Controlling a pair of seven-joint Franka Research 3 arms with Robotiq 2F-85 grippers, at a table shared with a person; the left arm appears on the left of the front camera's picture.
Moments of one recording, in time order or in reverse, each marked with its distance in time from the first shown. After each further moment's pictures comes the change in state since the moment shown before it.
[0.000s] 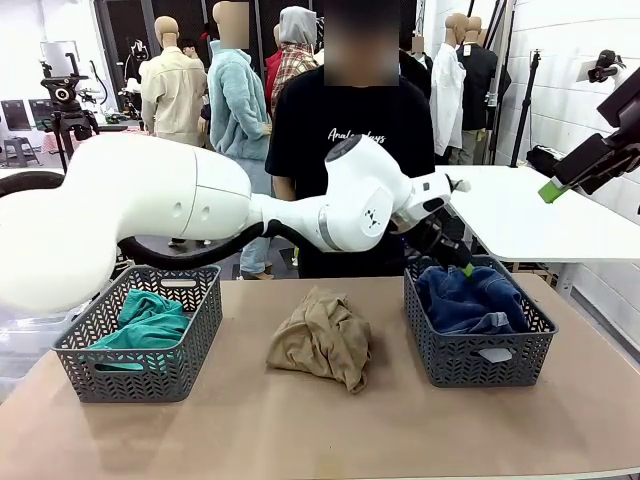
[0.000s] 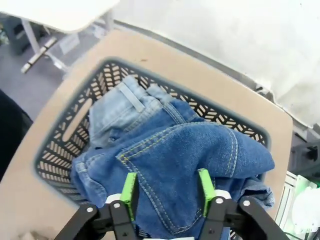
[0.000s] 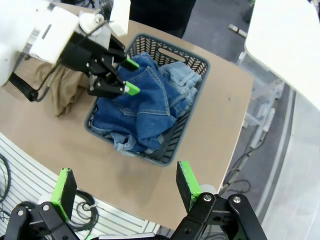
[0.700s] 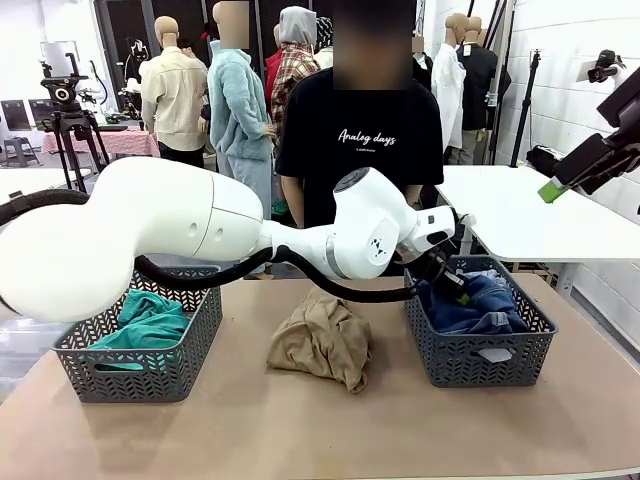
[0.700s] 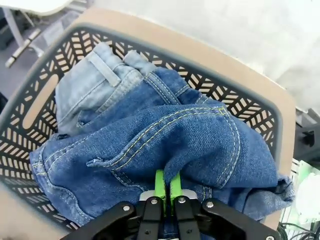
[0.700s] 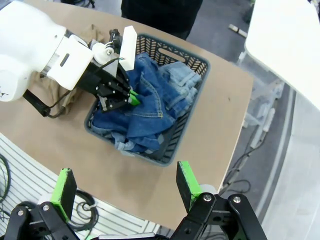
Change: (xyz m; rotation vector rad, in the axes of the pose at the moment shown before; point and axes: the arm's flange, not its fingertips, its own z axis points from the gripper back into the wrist) left arm -0.038 -0.005 -0.052 -0.064 0.062 -0.022; right arm 0.000 0.000 0.000 0.000 0.000 0.000
